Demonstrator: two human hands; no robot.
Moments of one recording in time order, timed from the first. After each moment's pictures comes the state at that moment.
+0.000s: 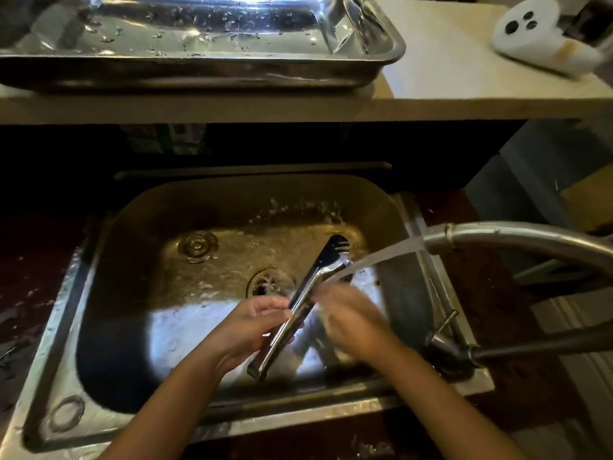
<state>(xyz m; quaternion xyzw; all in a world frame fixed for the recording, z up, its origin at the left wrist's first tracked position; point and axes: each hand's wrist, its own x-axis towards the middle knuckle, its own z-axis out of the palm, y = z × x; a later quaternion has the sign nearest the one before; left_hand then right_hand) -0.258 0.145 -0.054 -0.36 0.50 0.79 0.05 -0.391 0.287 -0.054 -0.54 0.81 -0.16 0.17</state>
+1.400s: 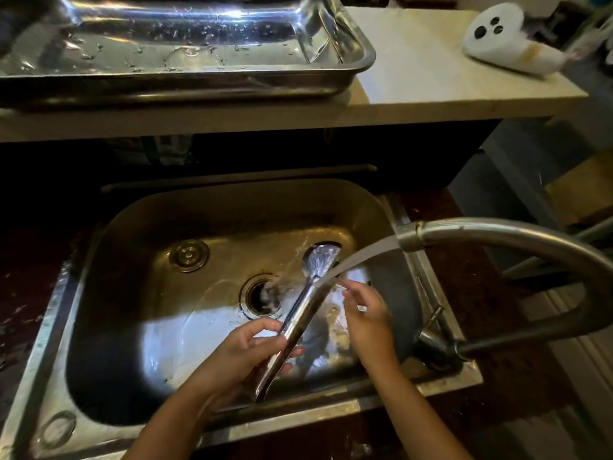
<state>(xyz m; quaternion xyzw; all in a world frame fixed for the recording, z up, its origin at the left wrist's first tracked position) -0.237 0.165 -0.047 -0.34 0.44 0.83 0.08 -0.379 0.301 -0.054 -0.11 0.84 -0.50 0.19</state>
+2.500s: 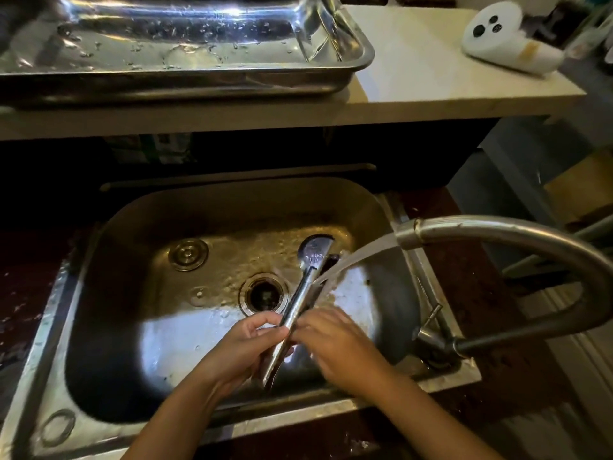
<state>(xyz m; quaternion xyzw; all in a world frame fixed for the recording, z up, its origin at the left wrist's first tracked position) -0.246 0.163 -0.060 -0.32 0.46 0.83 0.06 -0.359 0.309 -0.051 -0.59 0.77 -0.19 0.14</state>
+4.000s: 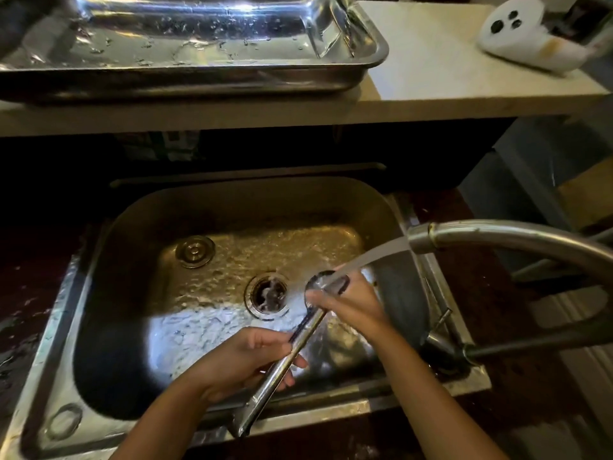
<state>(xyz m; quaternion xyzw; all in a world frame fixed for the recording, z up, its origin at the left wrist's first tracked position) -0.237 0.158 -0.037 -0.26 0.51 0.80 0.18 -0.407 0.272 -0.060 -0.18 0.80 -0.45 0.35</state>
